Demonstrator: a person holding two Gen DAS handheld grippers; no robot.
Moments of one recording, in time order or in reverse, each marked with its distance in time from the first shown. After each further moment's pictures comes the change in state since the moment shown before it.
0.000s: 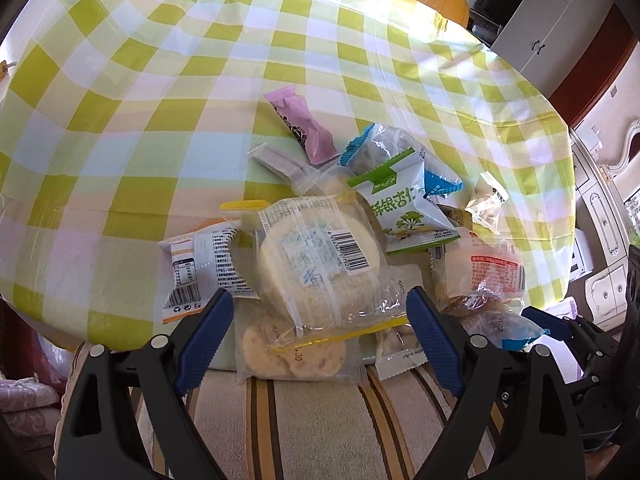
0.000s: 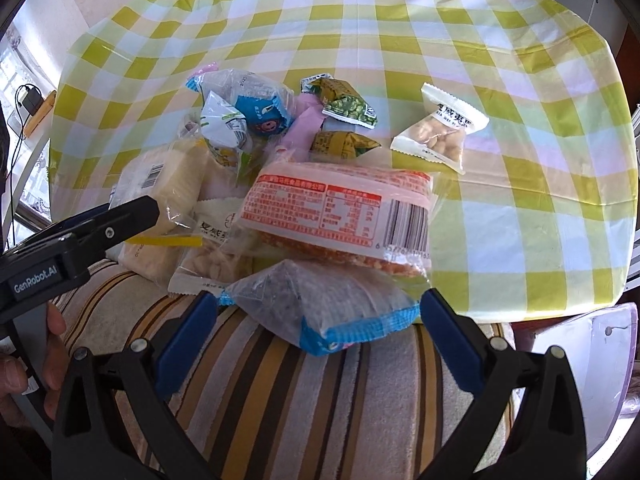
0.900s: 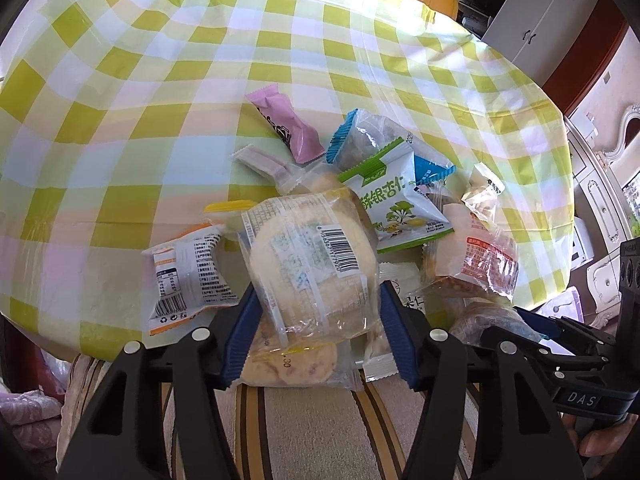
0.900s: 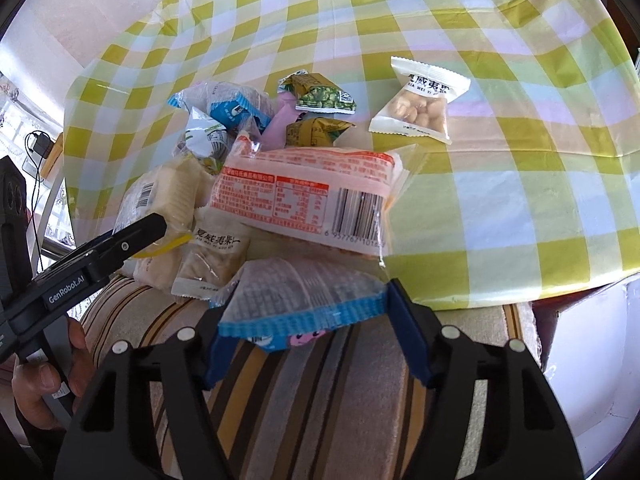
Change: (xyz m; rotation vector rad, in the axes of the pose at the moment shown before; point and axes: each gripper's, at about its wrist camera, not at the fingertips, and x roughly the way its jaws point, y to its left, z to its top) left arm 0.001 -0.009 -0.002 0.038 -0.009 -0.007; right arm 0.003 -0.033 -0.005 0.126 0.005 0.129
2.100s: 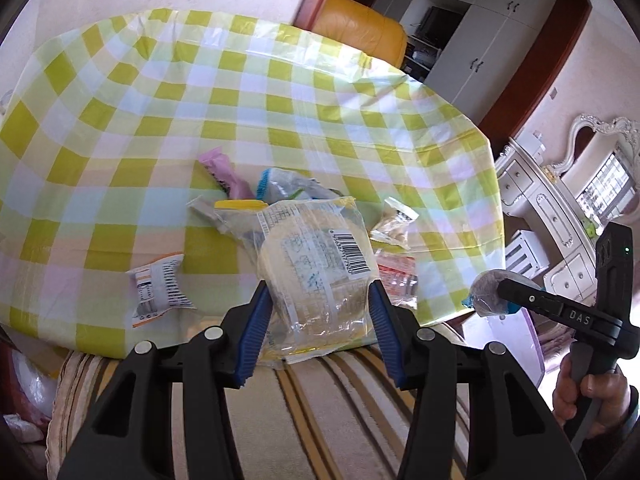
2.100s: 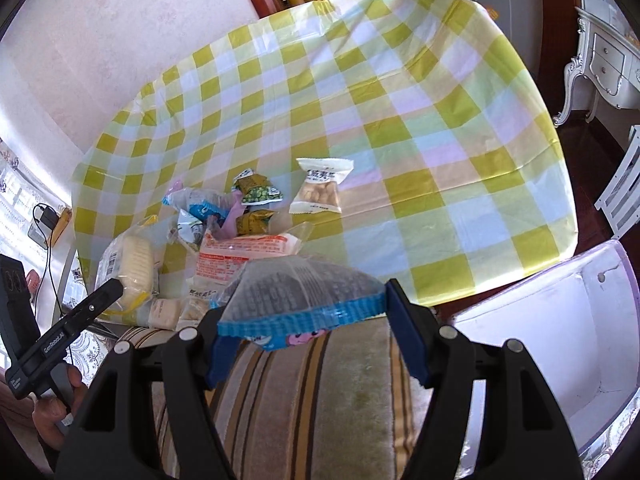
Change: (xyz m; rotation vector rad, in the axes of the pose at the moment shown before) left arm -0.069 -0.042 -0.008 0.067 -0.143 -0.178; right arm -0.107 -0.075 -0.012 0.168 -0.232 -0.054
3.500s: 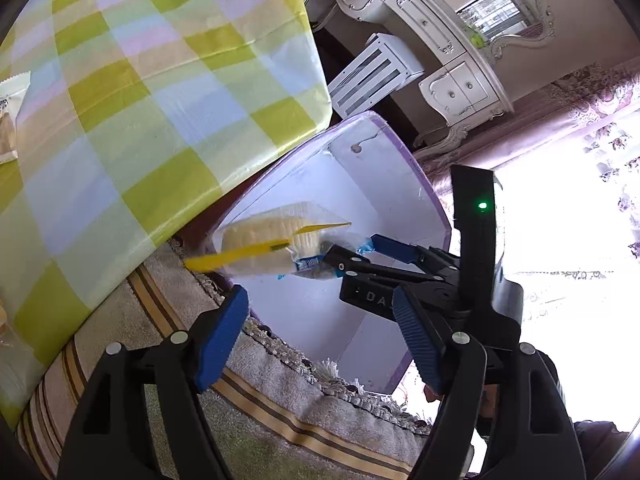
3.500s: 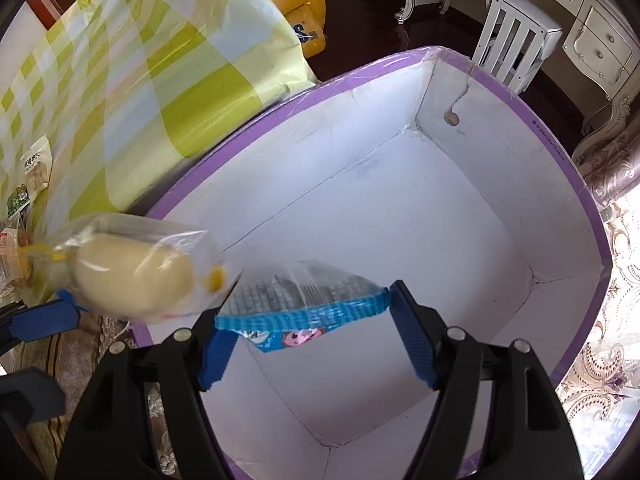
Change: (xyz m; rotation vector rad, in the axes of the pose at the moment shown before) left arm 0.193 -0.236 -0.060 0.338 0.644 -0.477; right arm 0.042 -0.203 -0.091 0.362 0.183 -0.387
